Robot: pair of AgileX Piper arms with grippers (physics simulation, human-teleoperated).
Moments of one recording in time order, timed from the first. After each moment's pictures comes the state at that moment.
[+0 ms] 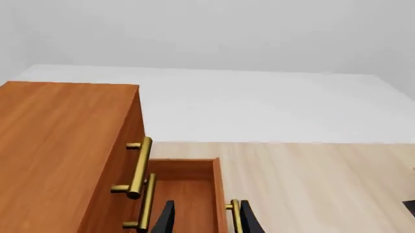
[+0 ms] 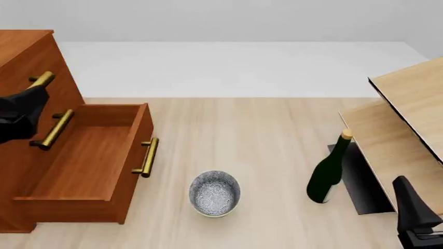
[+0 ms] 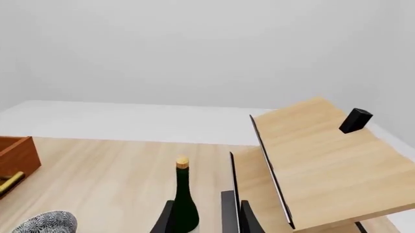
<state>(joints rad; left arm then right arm) -0.05 0.61 -0.69 0.27 -0.06 0.03 0.00 -0.12 0.10 -0.03</state>
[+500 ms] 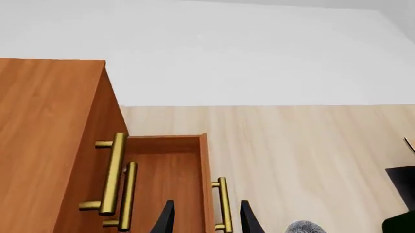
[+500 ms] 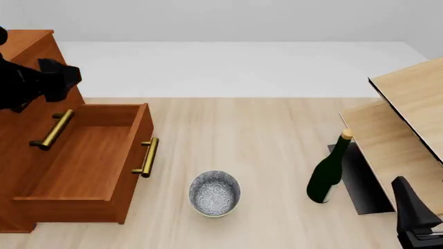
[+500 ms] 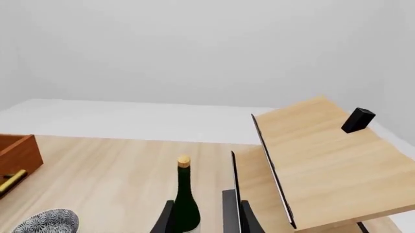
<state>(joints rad) -0.12 0.94 -1.03 0.57 -0.09 0.04 0.00 -0.12 0.10 -0.03</state>
